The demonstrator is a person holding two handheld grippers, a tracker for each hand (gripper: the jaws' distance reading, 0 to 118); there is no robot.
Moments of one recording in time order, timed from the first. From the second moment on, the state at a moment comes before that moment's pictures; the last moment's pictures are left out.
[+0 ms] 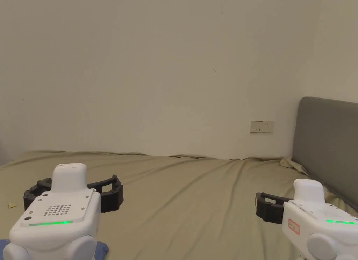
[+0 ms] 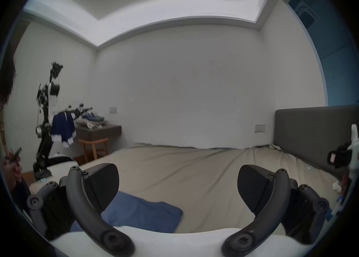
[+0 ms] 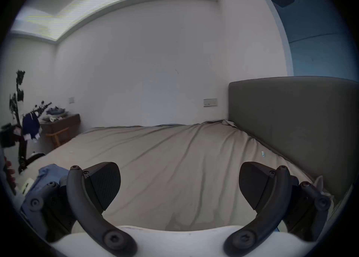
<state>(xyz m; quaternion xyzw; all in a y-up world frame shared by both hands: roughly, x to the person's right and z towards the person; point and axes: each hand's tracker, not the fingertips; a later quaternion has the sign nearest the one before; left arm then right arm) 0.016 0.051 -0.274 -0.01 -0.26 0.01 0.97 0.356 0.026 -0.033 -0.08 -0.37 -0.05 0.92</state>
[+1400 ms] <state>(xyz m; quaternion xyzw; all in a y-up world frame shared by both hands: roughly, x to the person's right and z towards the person) 0.010 0.035 -0.278 -0.04 -0.27 -0.02 0.96 0.322 0.035 -0.027 -0.09 -0.34 -0.01 0.93</state>
